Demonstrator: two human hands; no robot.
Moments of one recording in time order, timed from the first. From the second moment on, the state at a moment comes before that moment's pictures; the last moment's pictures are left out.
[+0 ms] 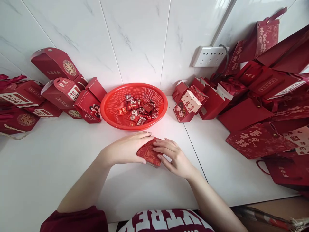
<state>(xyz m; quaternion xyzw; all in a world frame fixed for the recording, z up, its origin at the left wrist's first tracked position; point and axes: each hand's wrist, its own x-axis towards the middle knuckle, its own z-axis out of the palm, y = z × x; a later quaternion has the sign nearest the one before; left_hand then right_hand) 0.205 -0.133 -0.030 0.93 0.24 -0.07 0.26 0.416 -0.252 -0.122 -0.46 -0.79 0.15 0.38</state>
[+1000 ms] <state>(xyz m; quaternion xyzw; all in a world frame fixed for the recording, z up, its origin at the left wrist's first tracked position) 0.178 -0.229 -0.072 0.94 0.34 0.03 0.05 0.420 -0.261 -0.126 -0.48 -0.74 0.11 0.46</state>
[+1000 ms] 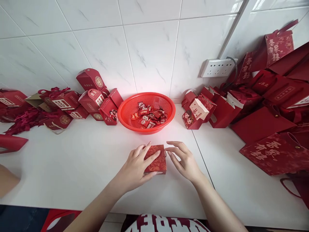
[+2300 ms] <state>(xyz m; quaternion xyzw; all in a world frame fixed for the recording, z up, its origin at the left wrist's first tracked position) 0.005 0.003 -0.094 0.51 0.84 0.19 0.03 0.415 -0.260 -0.137 -0.48 -0.75 0.14 0.43</state>
